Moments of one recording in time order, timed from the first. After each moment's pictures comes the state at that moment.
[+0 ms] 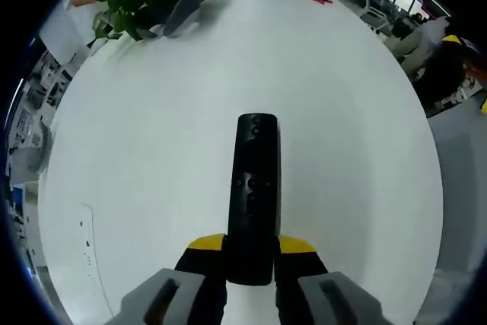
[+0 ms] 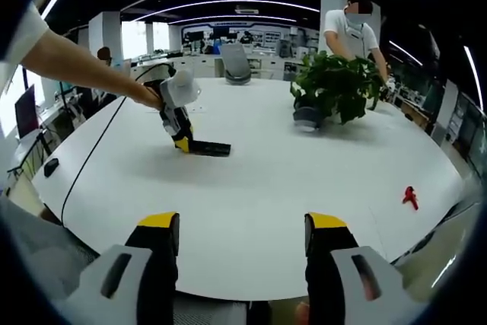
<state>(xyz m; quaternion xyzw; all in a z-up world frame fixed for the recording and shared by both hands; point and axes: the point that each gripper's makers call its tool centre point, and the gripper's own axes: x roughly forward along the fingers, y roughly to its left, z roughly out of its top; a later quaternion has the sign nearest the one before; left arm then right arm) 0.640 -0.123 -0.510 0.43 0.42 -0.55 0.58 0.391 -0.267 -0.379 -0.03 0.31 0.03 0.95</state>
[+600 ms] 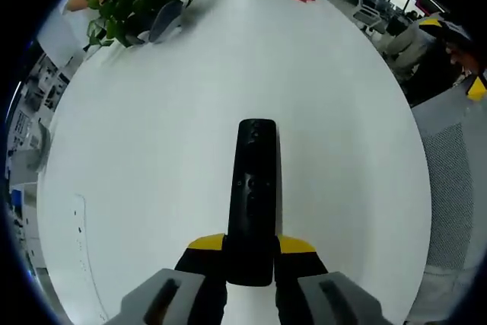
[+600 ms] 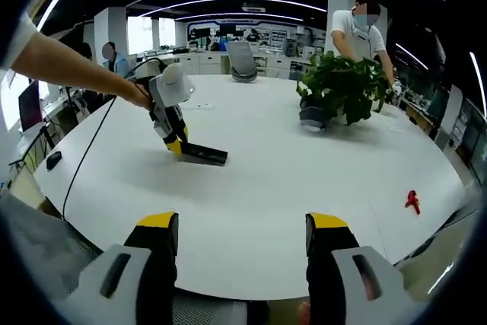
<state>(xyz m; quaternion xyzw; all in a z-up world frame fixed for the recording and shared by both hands) 0.602 -0.106 -0.502 0.42 0.42 -0.56 0.57 0.391 -0.260 -0.381 -0.04 0.32 0.04 0.95</state>
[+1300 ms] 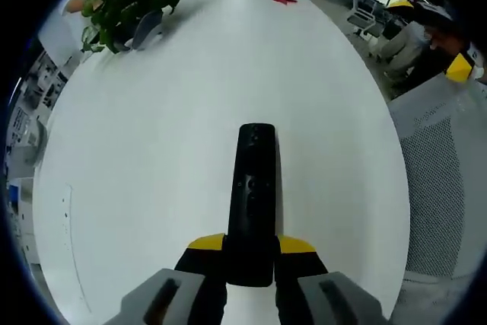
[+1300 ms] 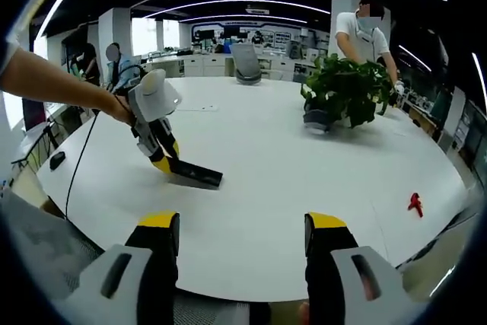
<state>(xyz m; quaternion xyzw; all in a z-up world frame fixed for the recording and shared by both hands) 0.538 -0.095 -0.501 0.41 0.43 -0.57 0.57 0.391 -0.257 -0.377 -0.03 0.31 0.05 0.95</state>
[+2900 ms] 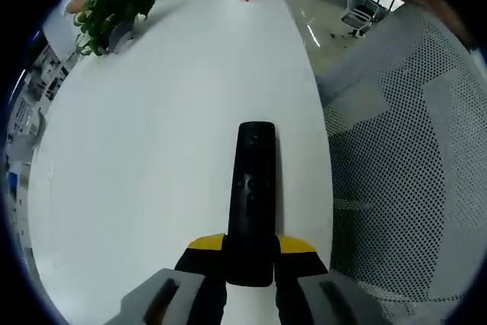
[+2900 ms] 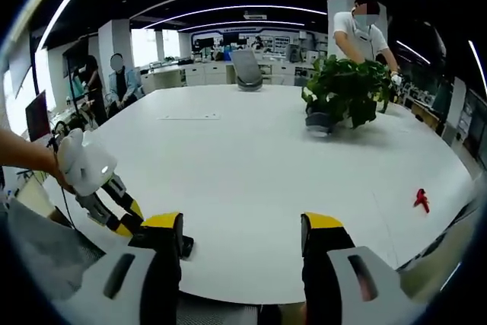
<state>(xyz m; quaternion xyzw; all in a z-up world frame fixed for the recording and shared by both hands) 0.386 -0.062 -0.505 0.39 0.43 -0.56 0.59 0.389 -0.253 -0.370 -0.01 0.29 0.06 0.95</state>
